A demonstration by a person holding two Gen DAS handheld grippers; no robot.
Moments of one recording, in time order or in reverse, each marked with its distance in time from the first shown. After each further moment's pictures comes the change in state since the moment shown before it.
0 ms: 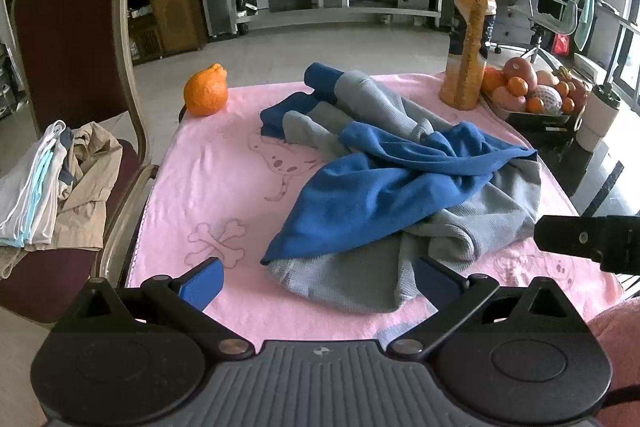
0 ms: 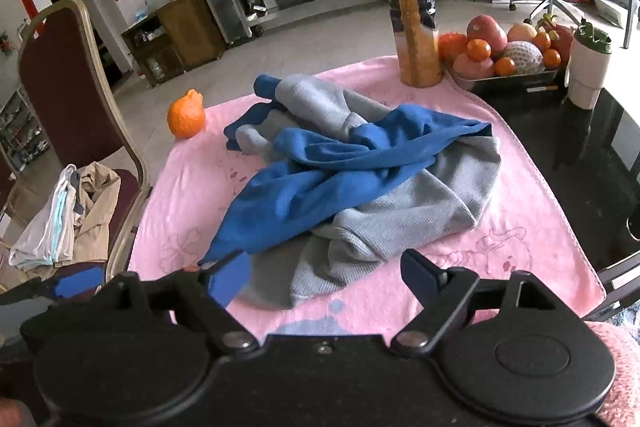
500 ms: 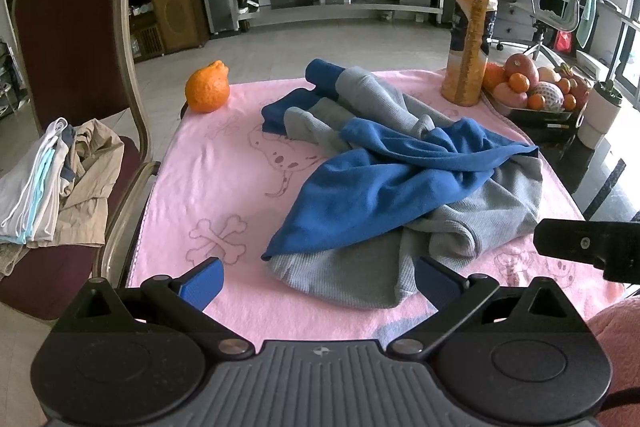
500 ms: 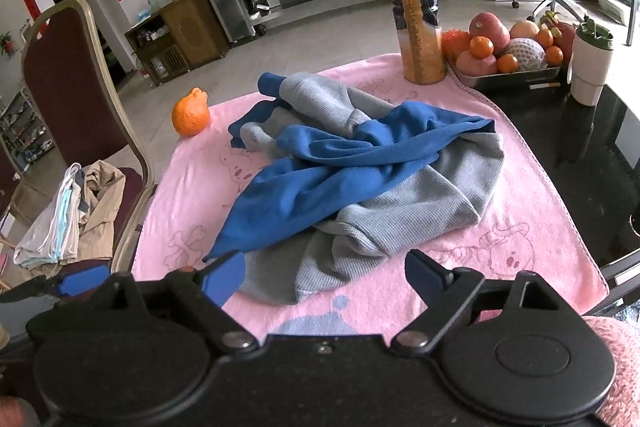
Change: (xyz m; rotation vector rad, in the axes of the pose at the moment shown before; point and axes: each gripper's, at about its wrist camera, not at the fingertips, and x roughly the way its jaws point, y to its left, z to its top) left arm 0.000 -0.003 -0.003 -0.007 0.007 0.007; right arm -0.003 0.001 -0.003 -0.009 -0.001 0.000
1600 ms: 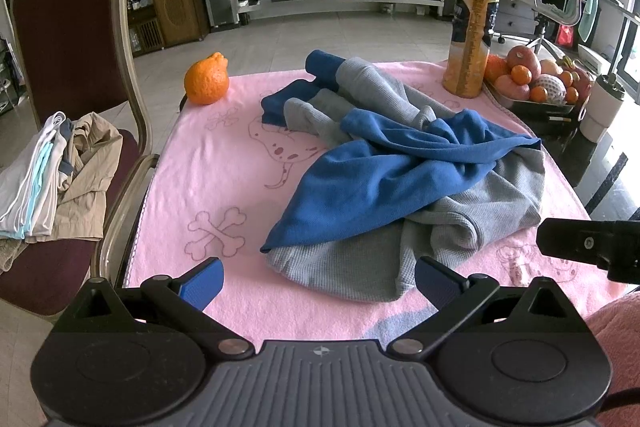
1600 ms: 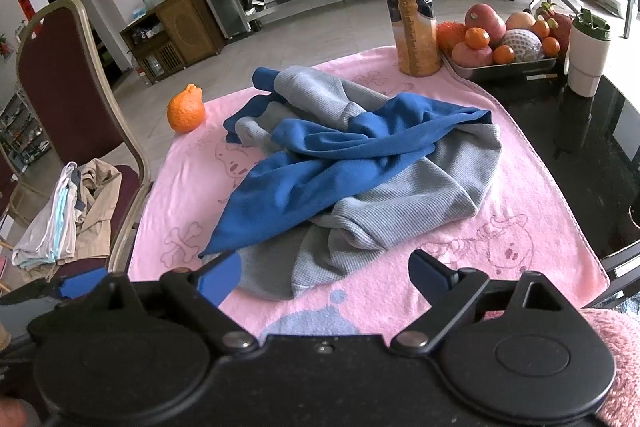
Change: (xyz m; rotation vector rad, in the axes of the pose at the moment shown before) left arm 0.003 0.000 0.000 0.000 0.028 -0.001; right arm 0.004 -0.004 -0.002 0.019 0.021 -0.004
